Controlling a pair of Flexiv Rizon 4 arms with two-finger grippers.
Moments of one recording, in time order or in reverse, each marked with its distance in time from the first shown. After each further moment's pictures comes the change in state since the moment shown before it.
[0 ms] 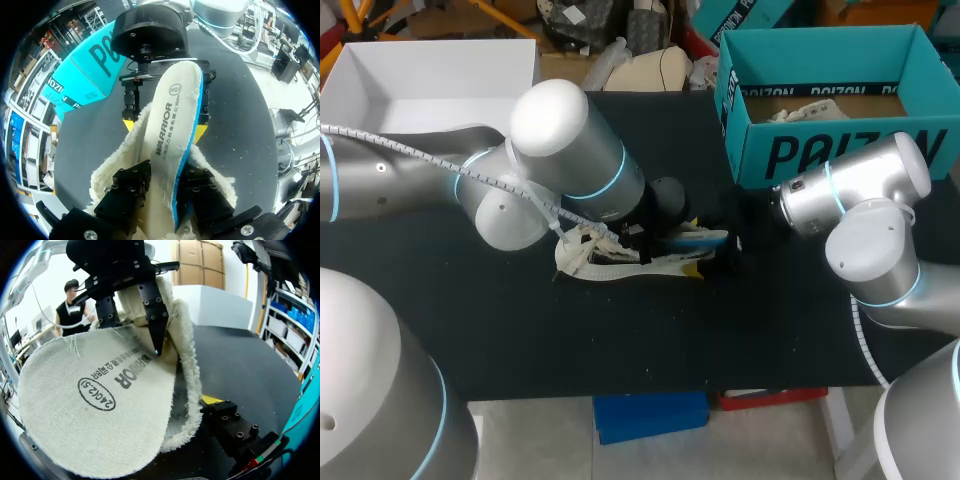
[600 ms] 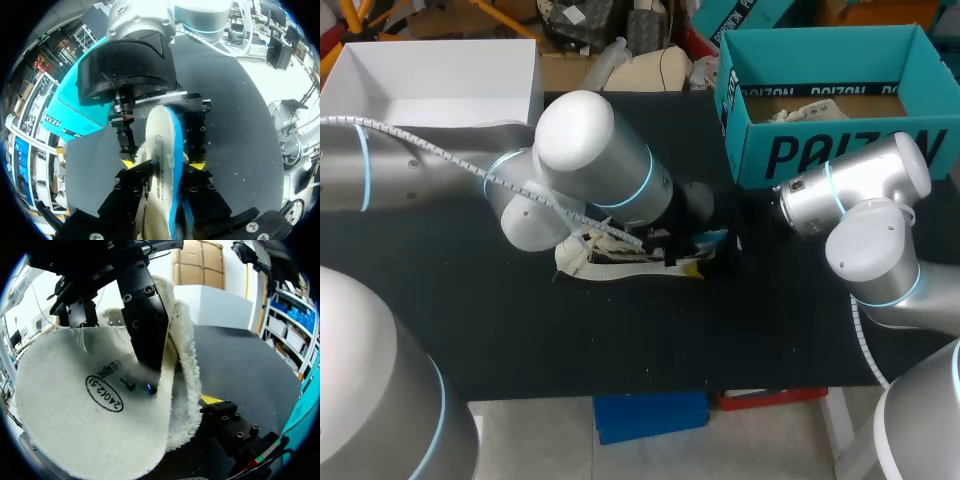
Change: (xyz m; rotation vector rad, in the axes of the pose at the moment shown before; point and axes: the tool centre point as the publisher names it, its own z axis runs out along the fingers) left arm 0.002 -0.046 0.010 0.046 -0.041 0.141; right arm 0.000 0.000 0.000 0.000 0.000 0.000
